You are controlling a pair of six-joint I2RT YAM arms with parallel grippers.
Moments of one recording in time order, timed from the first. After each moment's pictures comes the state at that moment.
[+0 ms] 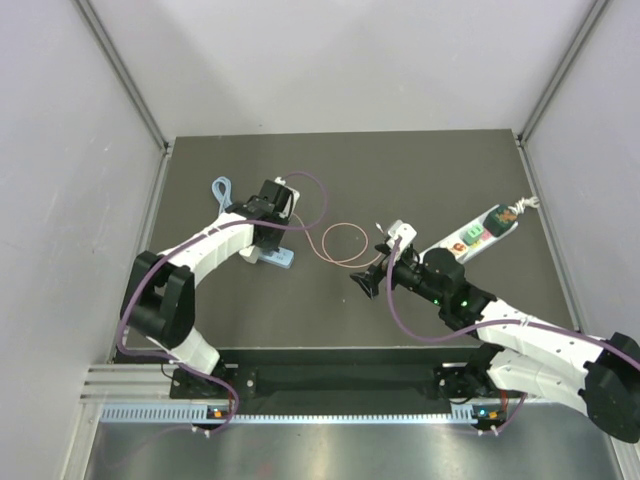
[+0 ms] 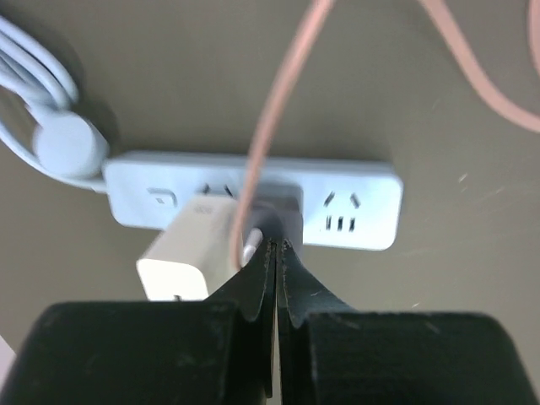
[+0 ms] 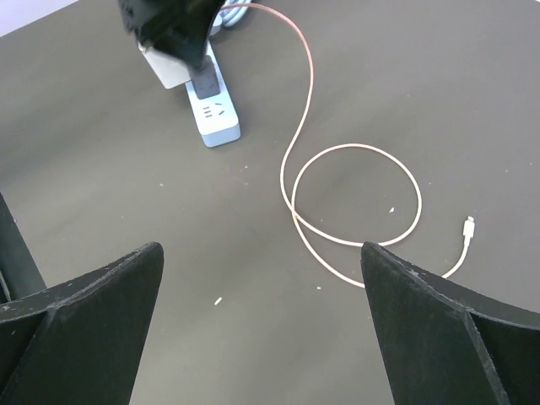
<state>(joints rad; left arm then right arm) -0.45 1.60 1.15 -0.61 -0.21 0.01 0.79 0.96 0.43 0.35 -0.10 0.03</state>
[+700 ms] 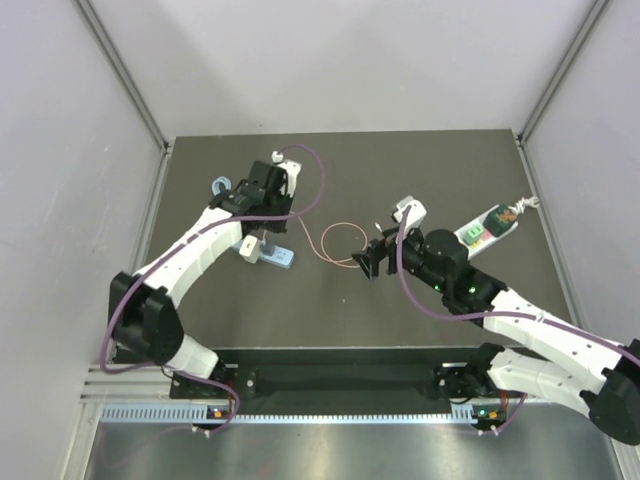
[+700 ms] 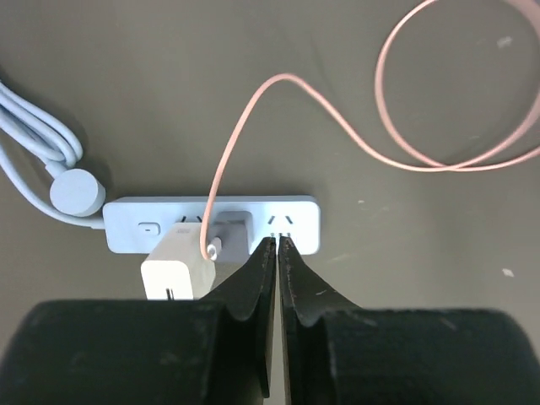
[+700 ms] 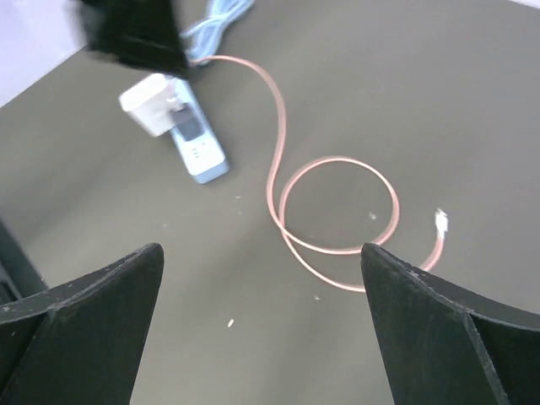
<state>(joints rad) -0.47 1.54 1.28 -0.65 -0.10 -0.04 0.79 0.94 0.61 0.14 0.00 0.14</state>
